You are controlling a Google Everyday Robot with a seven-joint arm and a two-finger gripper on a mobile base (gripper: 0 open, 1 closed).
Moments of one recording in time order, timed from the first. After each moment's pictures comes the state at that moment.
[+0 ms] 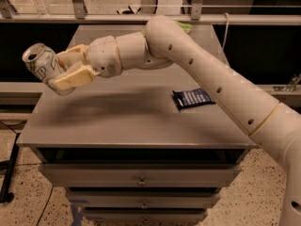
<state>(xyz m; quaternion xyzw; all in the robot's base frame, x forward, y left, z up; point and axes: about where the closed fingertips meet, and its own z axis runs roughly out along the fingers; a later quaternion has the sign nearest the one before) 0.536 0.210 0.938 -0.62 0.43 0.47 0.46</state>
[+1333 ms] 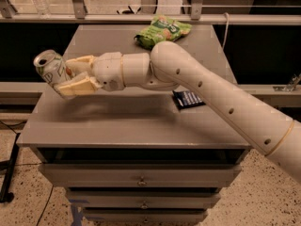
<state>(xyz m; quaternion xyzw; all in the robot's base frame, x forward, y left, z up) 0.549 0.203 0.913 -0.56 0.47 0.44 0.53</state>
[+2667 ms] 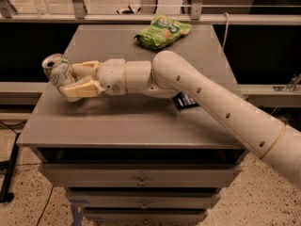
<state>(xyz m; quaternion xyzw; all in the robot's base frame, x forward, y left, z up) 0.564 0.198 0.892 -0.53 0.48 0.46 0.53</state>
